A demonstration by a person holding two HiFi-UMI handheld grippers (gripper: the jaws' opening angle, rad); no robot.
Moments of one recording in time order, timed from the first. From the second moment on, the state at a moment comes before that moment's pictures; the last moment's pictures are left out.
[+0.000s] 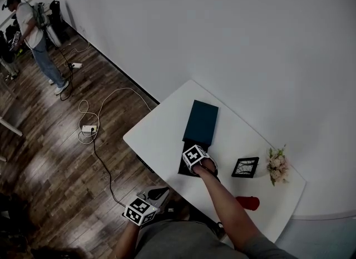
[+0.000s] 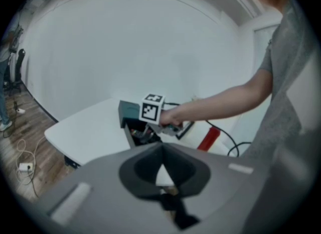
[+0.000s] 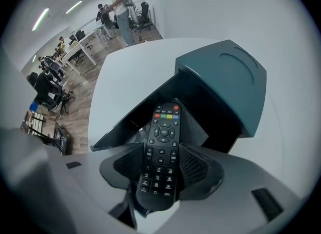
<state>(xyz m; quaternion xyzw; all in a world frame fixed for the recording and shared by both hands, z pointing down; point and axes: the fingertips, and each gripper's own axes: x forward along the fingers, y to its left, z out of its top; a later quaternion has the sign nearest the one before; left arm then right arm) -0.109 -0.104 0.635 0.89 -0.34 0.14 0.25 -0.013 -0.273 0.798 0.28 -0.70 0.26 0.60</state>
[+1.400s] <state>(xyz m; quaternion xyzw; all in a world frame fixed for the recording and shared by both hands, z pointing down) -0.112 -0.112 0.634 0.90 -0.34 0.15 0.25 -0.017 -0.264 0.782 0.29 -0.73 0.30 0.54</state>
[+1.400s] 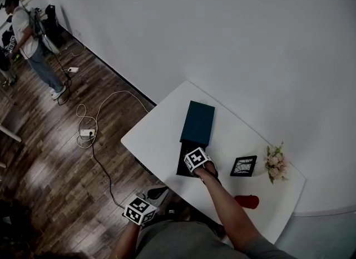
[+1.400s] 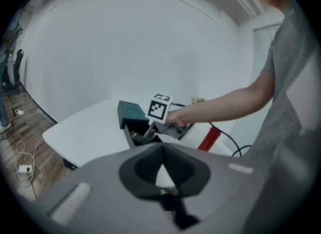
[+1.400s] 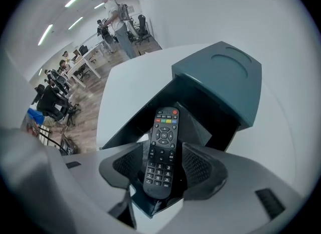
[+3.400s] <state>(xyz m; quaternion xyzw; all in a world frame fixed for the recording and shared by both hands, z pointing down) -0.050 -0.122 0.619 0.93 -0.24 0.16 0.21 0.046 -0.142 0.611 0.40 -0.87 0.04 0.28</state>
